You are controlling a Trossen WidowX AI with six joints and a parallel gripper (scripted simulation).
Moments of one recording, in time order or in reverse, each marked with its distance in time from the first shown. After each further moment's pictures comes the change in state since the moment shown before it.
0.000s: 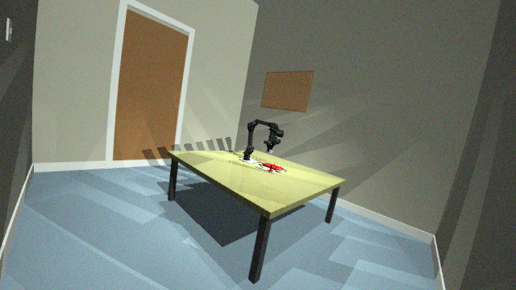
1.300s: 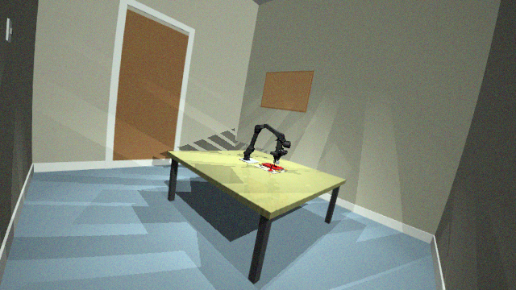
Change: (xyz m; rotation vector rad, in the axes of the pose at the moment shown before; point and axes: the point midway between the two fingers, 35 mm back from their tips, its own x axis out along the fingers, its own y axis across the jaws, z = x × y) arm 0.087 0.025 0.083 0.097 -0.014 0.005
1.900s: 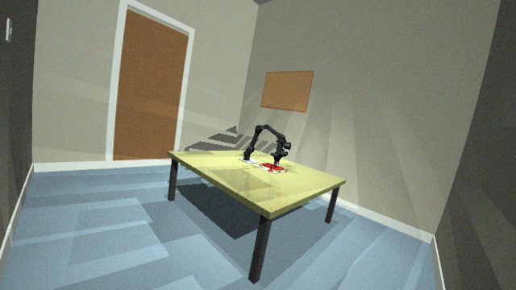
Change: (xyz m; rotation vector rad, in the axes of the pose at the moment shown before) arm 0.012 0.003 0.005 0.019 0.006 -0.002
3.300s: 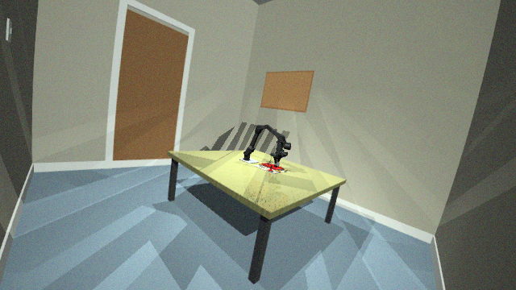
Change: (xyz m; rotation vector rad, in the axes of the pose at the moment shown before) arm 0.003 0.000 0.000 -0.001 -0.001 0.000
